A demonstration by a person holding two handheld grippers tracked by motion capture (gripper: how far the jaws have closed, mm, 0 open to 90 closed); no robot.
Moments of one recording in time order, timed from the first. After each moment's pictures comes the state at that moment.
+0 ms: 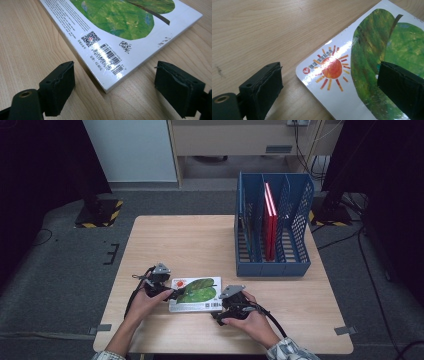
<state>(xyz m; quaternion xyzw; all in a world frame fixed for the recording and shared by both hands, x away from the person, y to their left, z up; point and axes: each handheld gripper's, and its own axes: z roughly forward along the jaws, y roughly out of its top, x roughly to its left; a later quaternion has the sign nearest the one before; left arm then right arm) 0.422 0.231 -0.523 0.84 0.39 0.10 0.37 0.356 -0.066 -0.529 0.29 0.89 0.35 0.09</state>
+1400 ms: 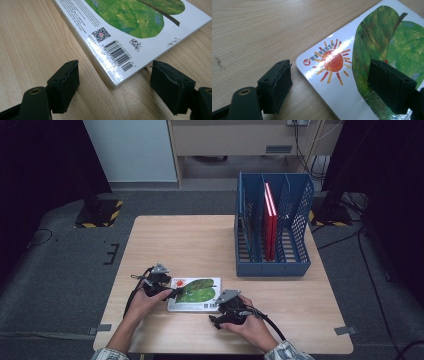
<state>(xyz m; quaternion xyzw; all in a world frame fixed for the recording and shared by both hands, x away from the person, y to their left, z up) 0.419 0.236 -0.526 0.83 0.40 0.08 0.37 0.342 -0.056 -0.527 0.28 0.89 0.34 0.10</state>
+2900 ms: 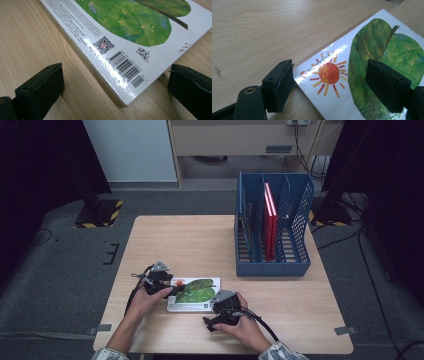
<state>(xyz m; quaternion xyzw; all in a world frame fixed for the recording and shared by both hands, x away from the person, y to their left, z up) 0.422 0.233 -0.519 0.83 0.40 0.09 0.38 0.342 -0.039 -0.535 0.31 0.88 0.34 0.11</state>
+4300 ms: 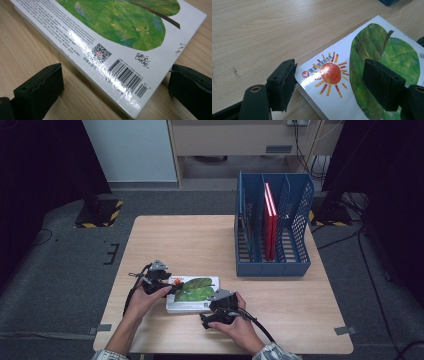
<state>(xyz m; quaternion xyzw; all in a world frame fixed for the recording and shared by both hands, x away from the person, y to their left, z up) 0.416 0.233 -0.502 0.82 0.42 0.10 0.38 0.343 -0.027 -0.537 0.35 0.86 0.35 0.14</state>
